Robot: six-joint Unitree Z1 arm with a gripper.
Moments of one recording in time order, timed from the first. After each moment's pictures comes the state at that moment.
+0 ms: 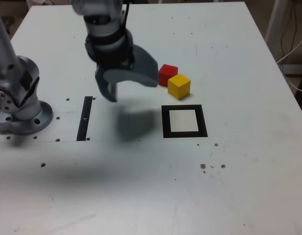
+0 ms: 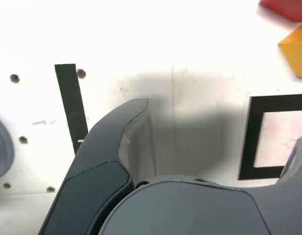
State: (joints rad) arm -0.13 1.56 -0.96 0.95 0.23 -0.16
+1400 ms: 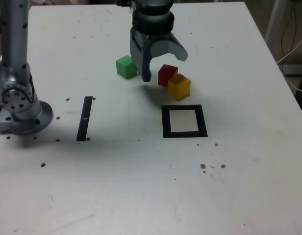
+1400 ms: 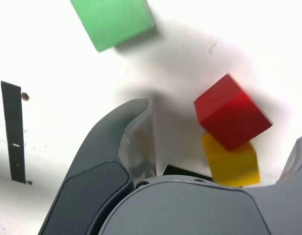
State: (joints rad) arm 0.29 1.88 -1.29 1.05 0.09 -0.09
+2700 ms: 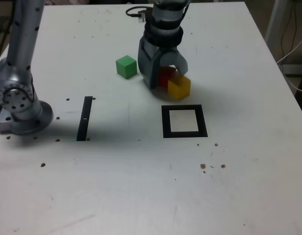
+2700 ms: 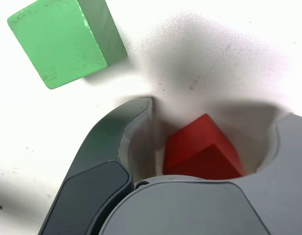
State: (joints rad) arm 0.32 2.03 -1.34 1.01 0.12 -0.09
